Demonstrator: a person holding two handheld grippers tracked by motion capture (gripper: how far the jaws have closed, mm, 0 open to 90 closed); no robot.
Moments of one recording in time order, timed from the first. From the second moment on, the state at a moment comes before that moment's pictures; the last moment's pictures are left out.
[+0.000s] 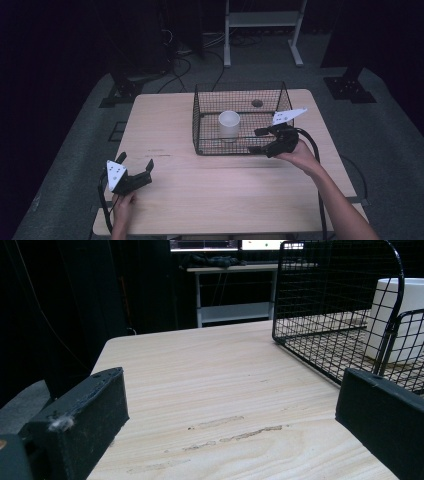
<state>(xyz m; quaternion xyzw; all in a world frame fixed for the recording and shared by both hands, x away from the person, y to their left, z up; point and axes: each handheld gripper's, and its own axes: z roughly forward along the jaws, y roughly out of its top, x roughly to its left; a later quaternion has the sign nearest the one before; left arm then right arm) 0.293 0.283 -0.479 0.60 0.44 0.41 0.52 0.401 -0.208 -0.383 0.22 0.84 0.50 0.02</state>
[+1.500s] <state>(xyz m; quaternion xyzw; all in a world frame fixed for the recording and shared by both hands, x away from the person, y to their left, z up) 0.293 0.283 -0.479 0.60 0.44 0.41 0.52 0.354 -0.262 -0.415 0.25 0.83 0.50 0.05</state>
